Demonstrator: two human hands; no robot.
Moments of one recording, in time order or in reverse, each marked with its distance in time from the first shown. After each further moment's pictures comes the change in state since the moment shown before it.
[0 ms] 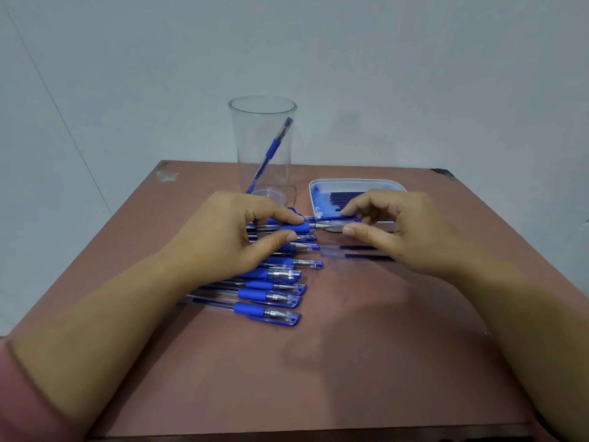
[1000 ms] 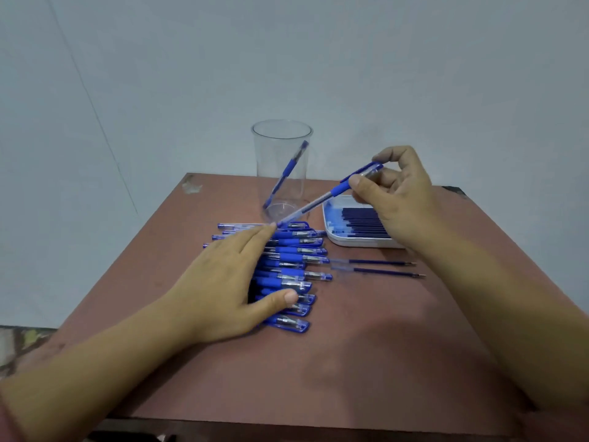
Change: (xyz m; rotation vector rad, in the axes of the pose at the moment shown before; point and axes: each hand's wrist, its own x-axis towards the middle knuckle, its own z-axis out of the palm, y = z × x) left_hand -0.048 0.013 -0.010 0.372 -0.289 -0.249; right_hand 0.046 -0.017 0.003 0.560 0.302 0.157
